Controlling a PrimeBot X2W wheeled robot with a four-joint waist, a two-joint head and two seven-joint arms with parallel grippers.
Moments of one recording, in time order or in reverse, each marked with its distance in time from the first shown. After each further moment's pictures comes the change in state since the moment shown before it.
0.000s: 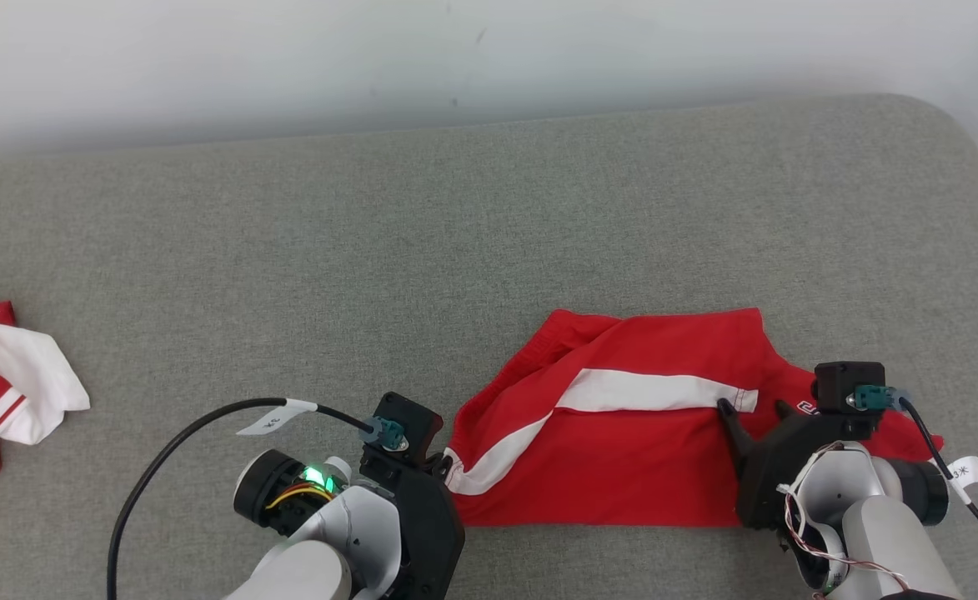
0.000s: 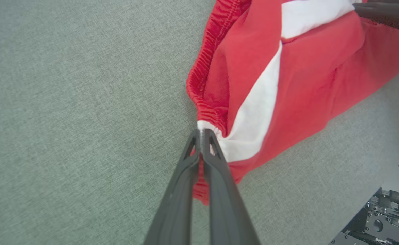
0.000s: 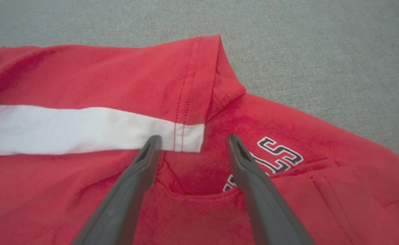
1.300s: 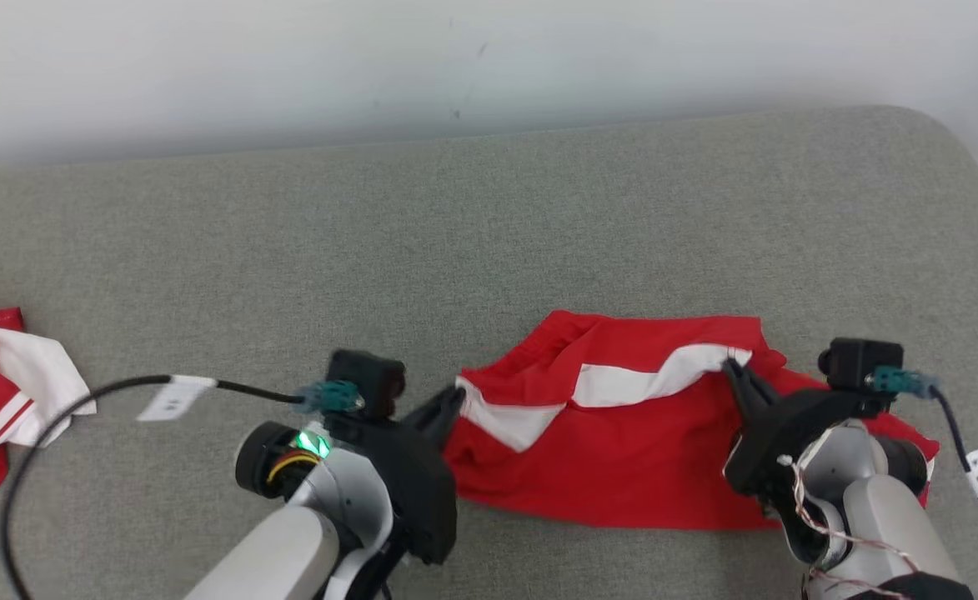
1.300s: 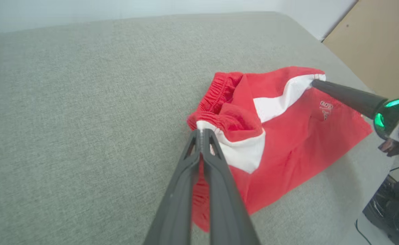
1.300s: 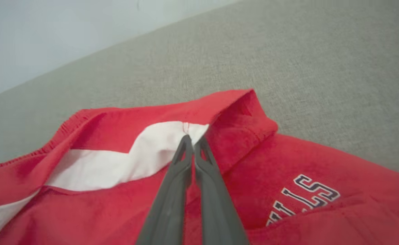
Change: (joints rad) left arm 0.004 -0.051 0.096 -0.016 -0.114 -0.002 -0.164; right arm -0.024 0.000 0.038 -0.016 0.182 0.000 -0.056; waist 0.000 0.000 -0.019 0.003
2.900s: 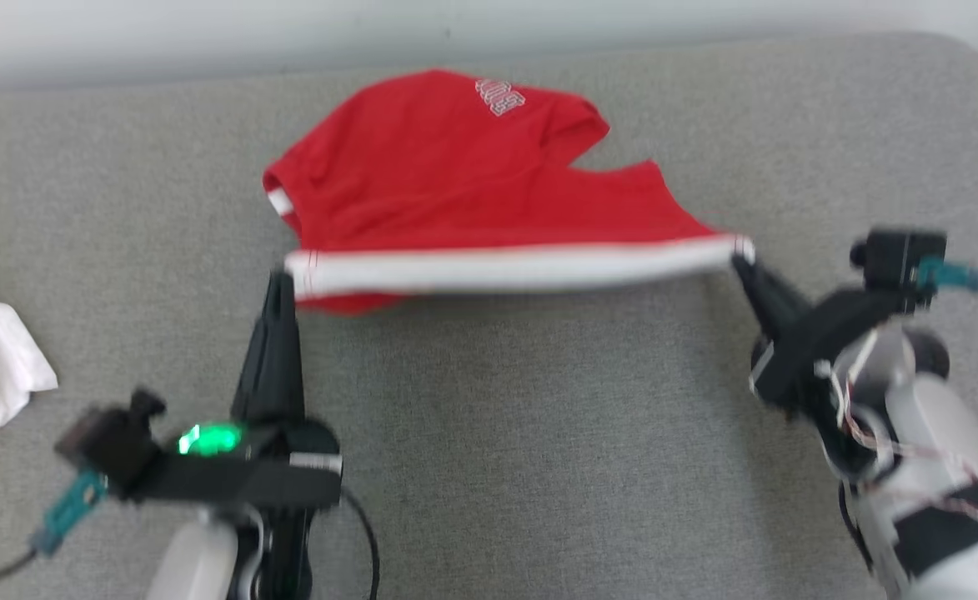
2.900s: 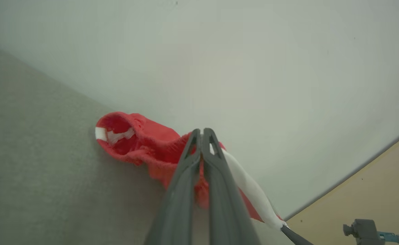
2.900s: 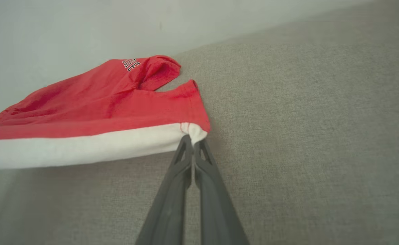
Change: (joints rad) left arm 0.150 -0.202 0.487 -0.021 -0.170 -0.253 -0.636; right arm -0.226 -0.209 0.248 0.035 0.340 0.000 -0.059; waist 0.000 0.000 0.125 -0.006
